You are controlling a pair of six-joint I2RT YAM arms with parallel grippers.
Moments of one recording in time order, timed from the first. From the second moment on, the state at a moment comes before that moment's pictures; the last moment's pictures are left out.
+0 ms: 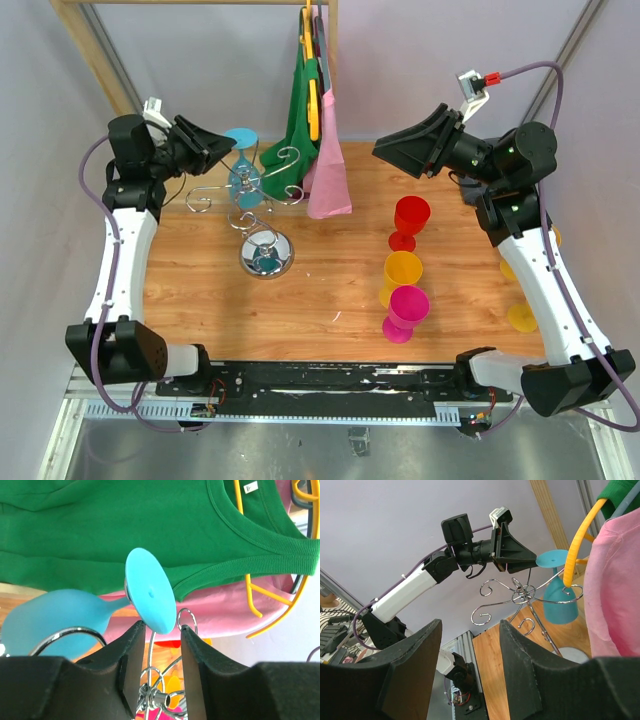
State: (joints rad) left arm 0.10 1.33 1.38 -0.30 0.61 -0.93; right arm 0.27 1.22 1.41 0.21 -0.92 0.86
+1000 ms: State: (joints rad) left arm 0.11 1.14 1.42 -0.43 0.58 -0.77; right arm 0.27 1.46 1.82 -0.82 -0.29 0.33
